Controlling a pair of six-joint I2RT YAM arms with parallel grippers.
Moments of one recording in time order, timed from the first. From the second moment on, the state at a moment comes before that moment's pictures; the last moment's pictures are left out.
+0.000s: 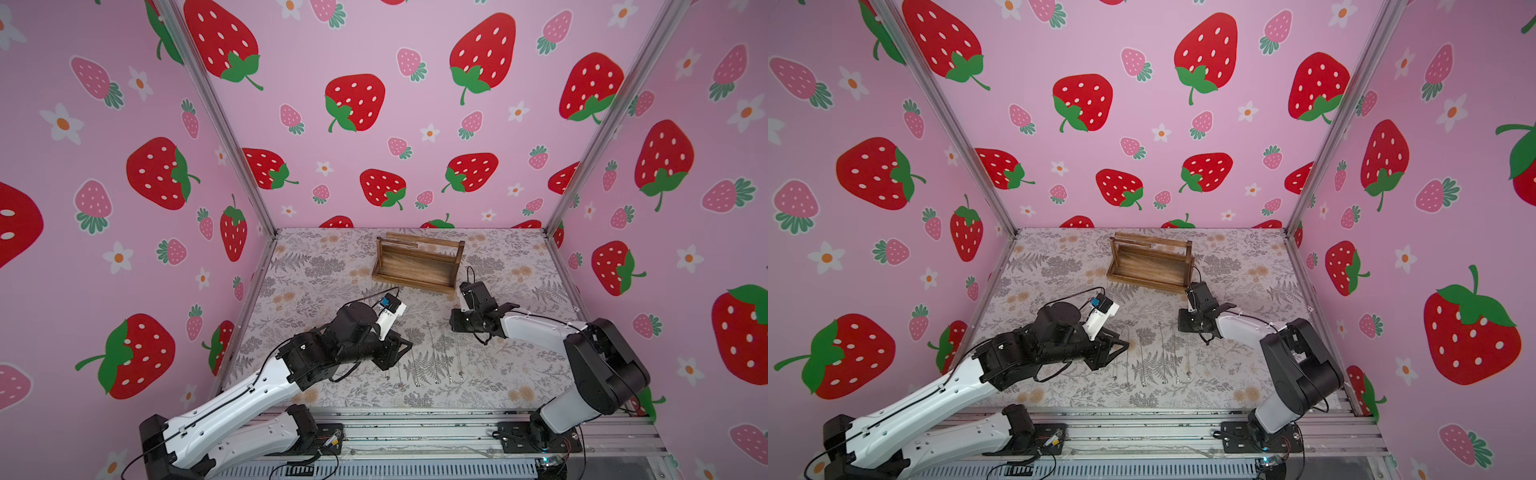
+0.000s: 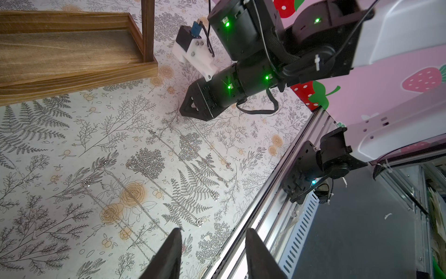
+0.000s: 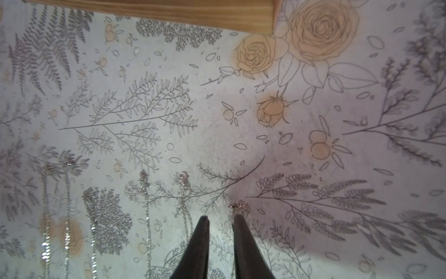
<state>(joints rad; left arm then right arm) -0.90 0.94 0.91 -0.60 0.18 -0.32 0.54 1.57 0.81 -0.24 -0.03 0.51</state>
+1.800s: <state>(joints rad) -0.44 0.53 0.43 -0.13 -0.27 -0.57 0.54 0.41 0.53 -0.47 0.59 0.42</state>
